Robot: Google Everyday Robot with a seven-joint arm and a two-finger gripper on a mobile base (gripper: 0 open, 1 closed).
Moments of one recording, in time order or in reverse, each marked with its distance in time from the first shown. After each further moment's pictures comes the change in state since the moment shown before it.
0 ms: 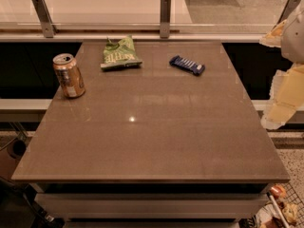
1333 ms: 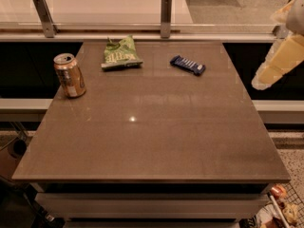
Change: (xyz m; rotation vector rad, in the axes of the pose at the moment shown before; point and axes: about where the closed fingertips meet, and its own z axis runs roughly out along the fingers) arm 0.006 -0.083 0.010 0.104 -0.147 0.161
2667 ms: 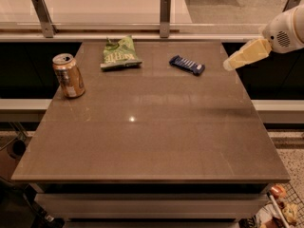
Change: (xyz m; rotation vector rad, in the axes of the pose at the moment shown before) arm 0.002 -0.089 0.101 0.046 -0.308 0.358
